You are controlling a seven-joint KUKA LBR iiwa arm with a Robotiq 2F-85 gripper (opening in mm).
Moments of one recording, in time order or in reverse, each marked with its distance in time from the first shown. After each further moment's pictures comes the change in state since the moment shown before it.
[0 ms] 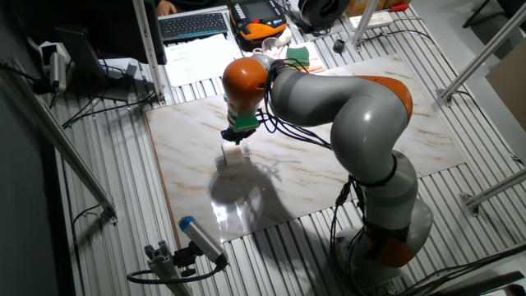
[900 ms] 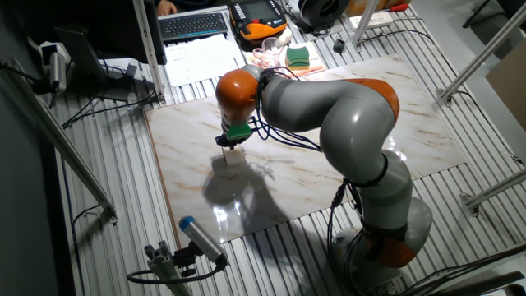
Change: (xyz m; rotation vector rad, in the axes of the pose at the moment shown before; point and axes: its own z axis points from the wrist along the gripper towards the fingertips) arm -0.003 0.018 0.038 0.014 -0.030 0.012
